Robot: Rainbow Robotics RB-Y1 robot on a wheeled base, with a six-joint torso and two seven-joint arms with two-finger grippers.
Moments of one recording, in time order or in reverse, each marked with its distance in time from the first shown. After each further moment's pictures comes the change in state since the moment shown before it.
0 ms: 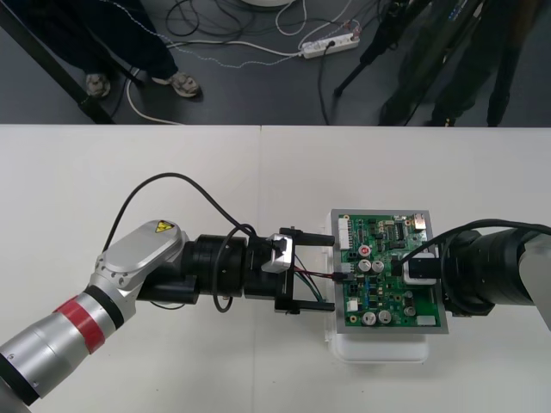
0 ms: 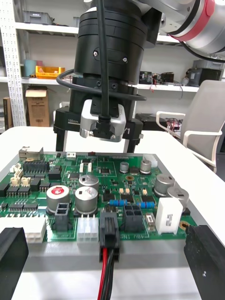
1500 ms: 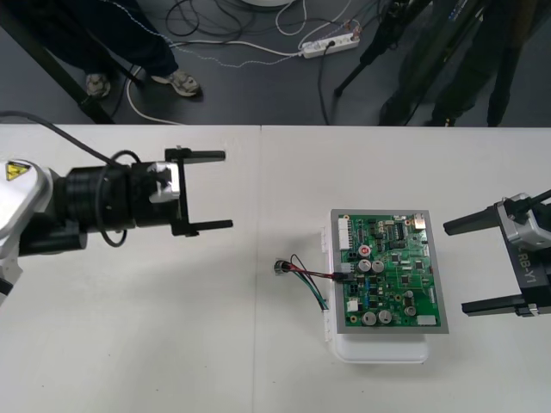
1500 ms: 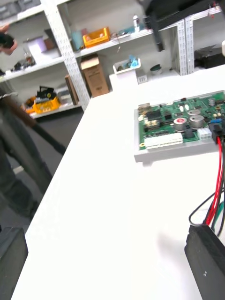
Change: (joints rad) right arm 0.000 -0.272 -0.328 0.109 -1.167 0.000 0.000; left arm 0.116 0.182 0.520 -0.281 -0.290 -0.094 0.150
